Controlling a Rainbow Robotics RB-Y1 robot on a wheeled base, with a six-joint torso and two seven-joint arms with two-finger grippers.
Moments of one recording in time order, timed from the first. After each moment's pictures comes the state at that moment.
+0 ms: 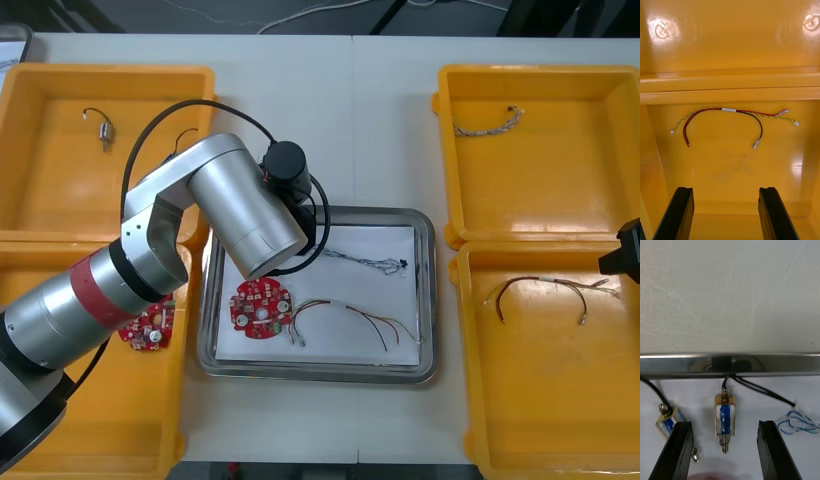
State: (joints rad) right arm -0.20 -0.84 -0.27 -2.20 -0.97 1.92 1.13; left arm -0.73 0.44 -0.71 -1.76 0.35 1.56 -0.61
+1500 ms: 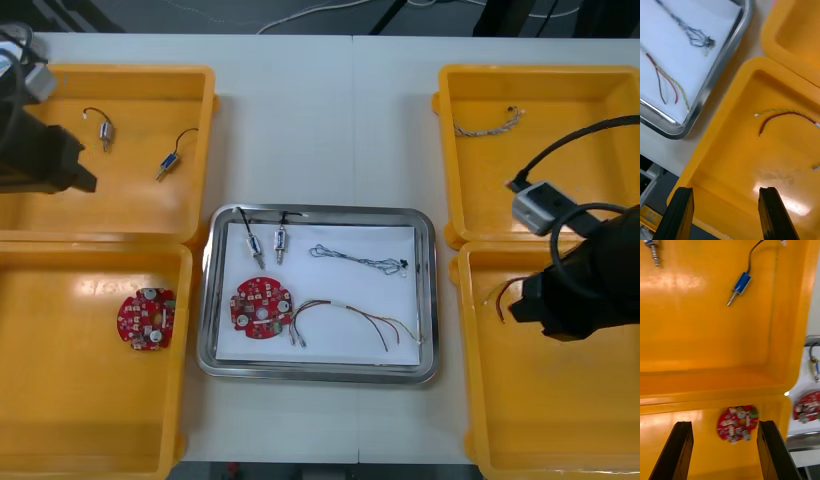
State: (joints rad) right arm -0.32 -0.88 0.05 -2.44 -1.09 1.91 1.23; left arm -0.56 0.81 0.14 -1.91 0.93 1.91 -1.19
